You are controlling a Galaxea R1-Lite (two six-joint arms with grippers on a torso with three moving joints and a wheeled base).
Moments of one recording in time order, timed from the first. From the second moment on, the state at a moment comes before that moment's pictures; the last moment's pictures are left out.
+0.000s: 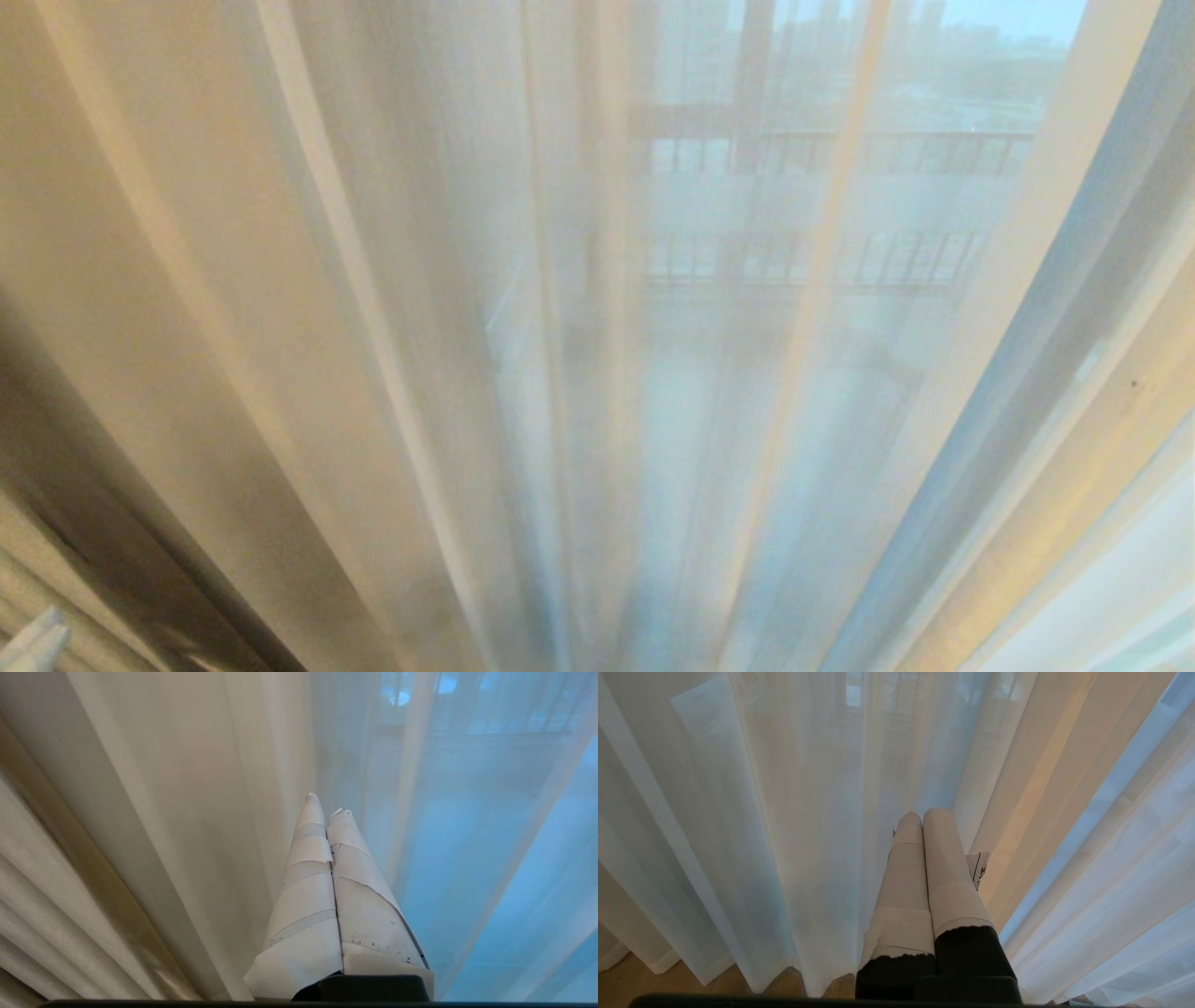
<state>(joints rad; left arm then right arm) 0.06 0.26 0.00 -0.28 -0.03 0.06 0.00 0.00 0.00 0.01 0.04 -0.12</state>
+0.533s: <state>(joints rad) 0.00 0.04 0.00 -0.06 0.02 0.09 0.00 0.00 0.00 0.01 0.04 -0.12</state>
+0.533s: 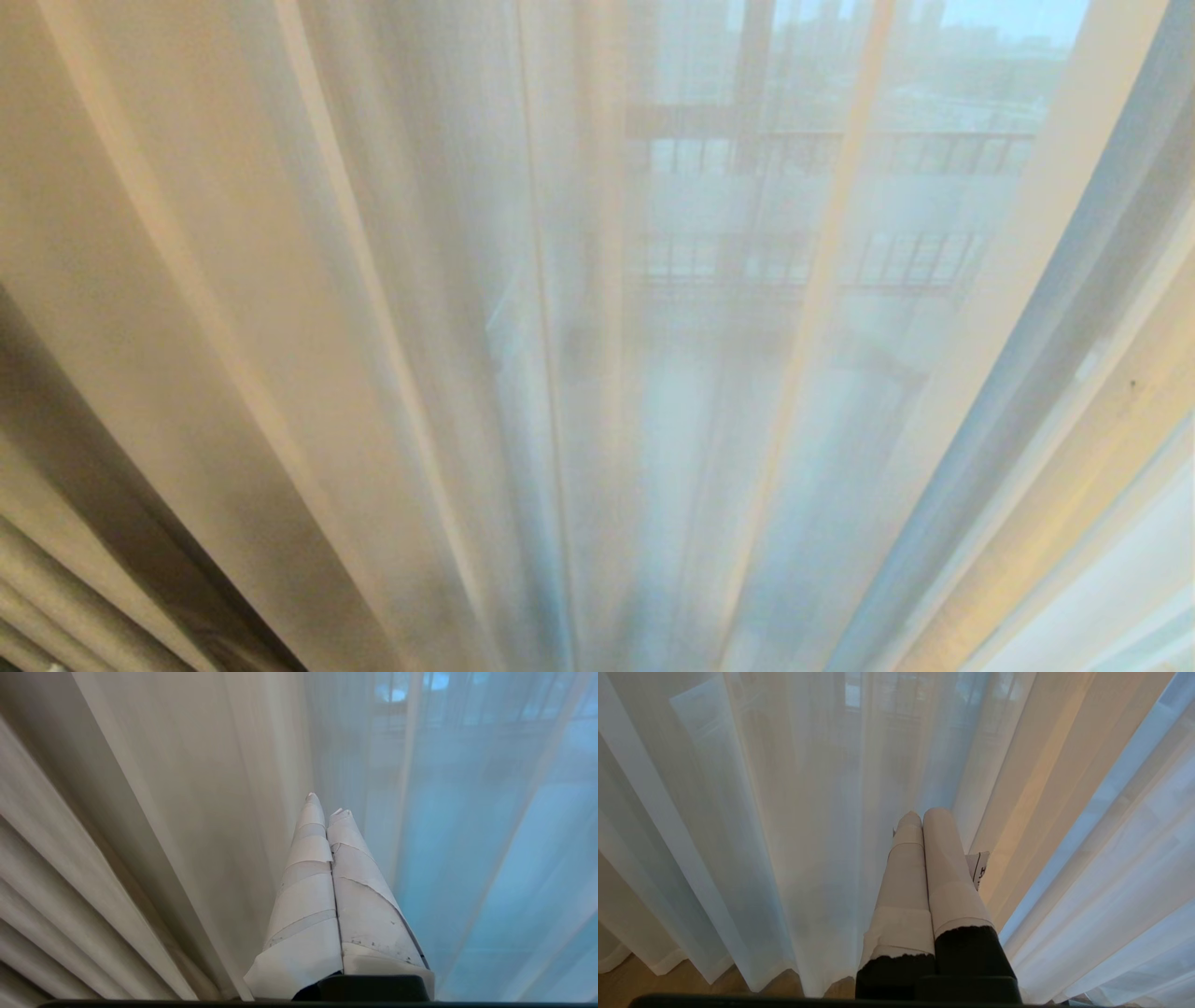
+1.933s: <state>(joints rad) 0.00 0.00 0.00 0.00 0.00 0.01 0.00 0.00 0.00 0.01 0.04 -0.12</state>
